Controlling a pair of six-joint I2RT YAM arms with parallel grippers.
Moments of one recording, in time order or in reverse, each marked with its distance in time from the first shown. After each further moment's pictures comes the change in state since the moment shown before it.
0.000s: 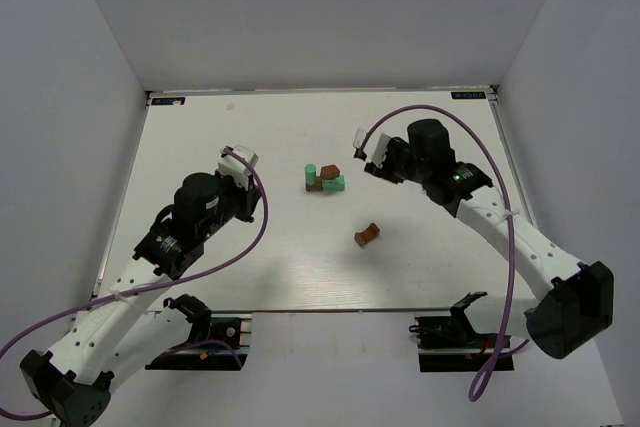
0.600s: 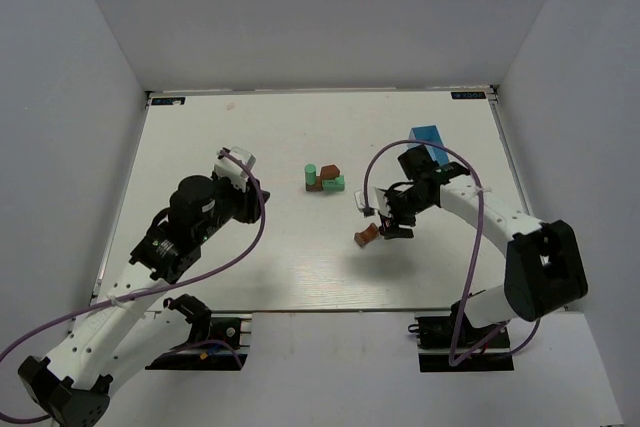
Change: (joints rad) left arm 0.000 -0.023 -0.005 -0.002 0.000 0.004; right arm -0.105 0.153 -0.097 -0.427 -0.388 -0.456
